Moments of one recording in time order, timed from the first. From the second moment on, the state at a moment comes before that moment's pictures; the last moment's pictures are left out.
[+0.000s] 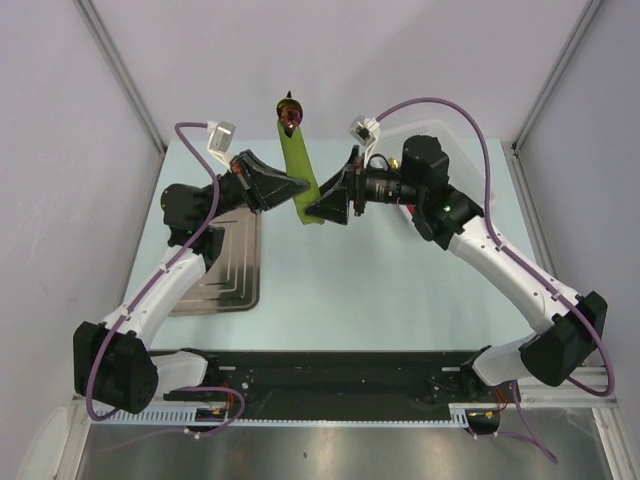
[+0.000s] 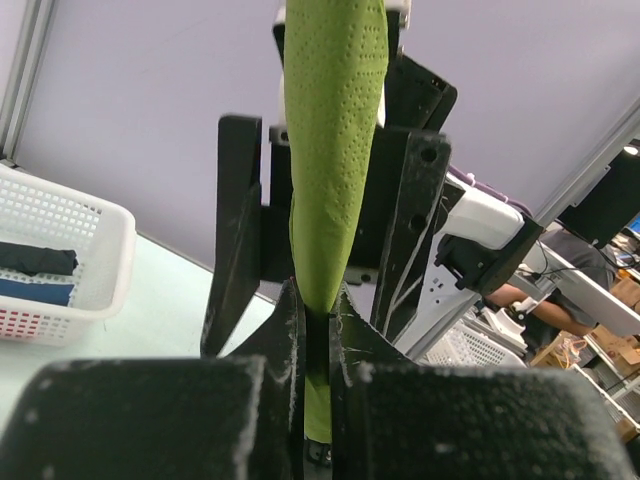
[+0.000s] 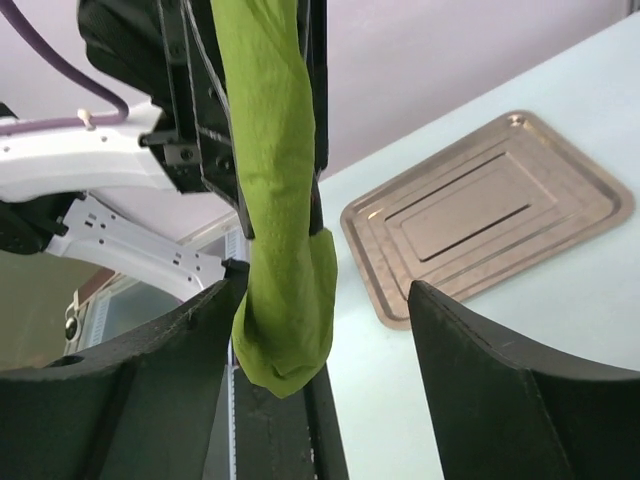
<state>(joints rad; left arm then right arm) -0.29 1.22 0.95 0.91 0.95 -1.12 0.65 1.41 1.41 -0.05 -0.75 0.41</state>
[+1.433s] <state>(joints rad) -0.28 1.23 0.98 0.68 0.93 -0.88 0.39 1.49 1.52 -0.11 -0.92 0.44</state>
